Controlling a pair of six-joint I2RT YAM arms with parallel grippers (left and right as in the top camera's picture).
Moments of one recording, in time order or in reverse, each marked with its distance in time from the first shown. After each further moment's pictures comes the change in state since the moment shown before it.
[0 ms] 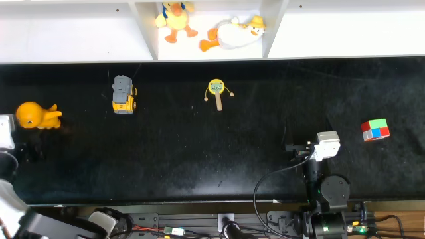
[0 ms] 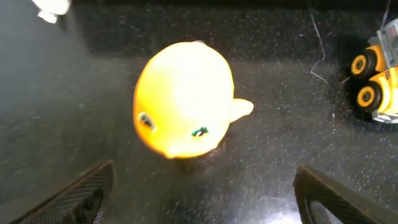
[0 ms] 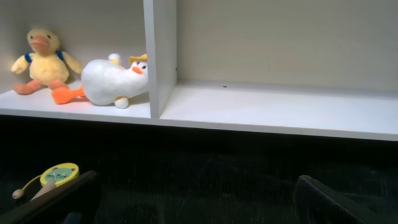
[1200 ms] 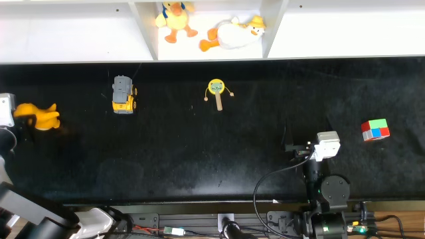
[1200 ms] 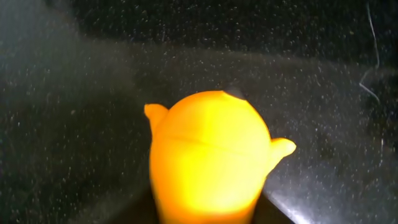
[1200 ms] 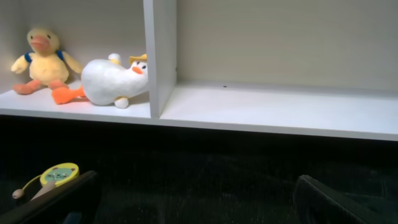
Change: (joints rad) left arm -0.144 0.198 0.137 0.055 -0.192 -0.164; right arm 0.000 0.000 0.000 0.000 0.000 0.000
